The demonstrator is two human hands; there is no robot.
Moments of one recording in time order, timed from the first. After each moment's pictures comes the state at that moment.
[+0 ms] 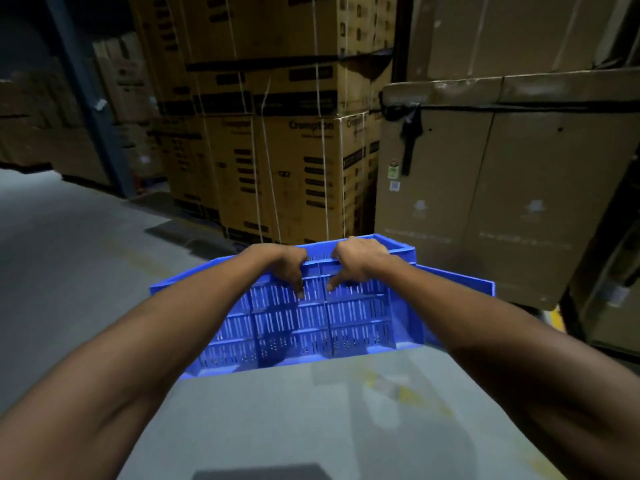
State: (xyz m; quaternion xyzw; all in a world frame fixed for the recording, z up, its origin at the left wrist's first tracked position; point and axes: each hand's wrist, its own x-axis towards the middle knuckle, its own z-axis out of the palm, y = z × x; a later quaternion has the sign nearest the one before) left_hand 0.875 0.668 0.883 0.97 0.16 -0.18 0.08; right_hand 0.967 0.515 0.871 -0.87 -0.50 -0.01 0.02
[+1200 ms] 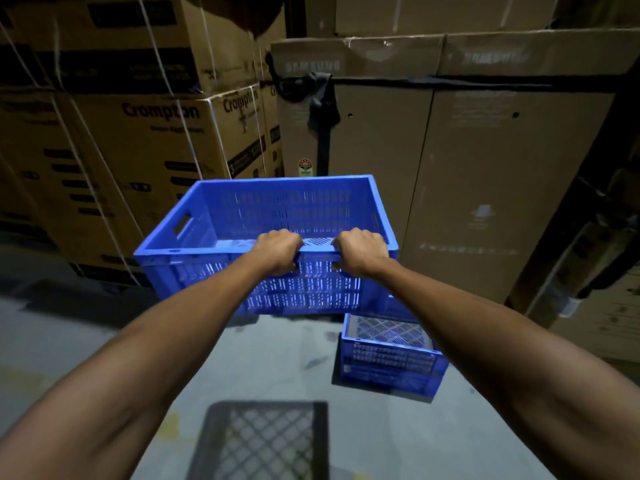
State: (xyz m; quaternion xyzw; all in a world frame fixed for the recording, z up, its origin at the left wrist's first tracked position) left_hand 1.527 0.787 0.848 1.00 0.02 0.00 -0.06; right_hand 1.575 0.609 0.840 -0.95 -0.30 -0.07 0.04
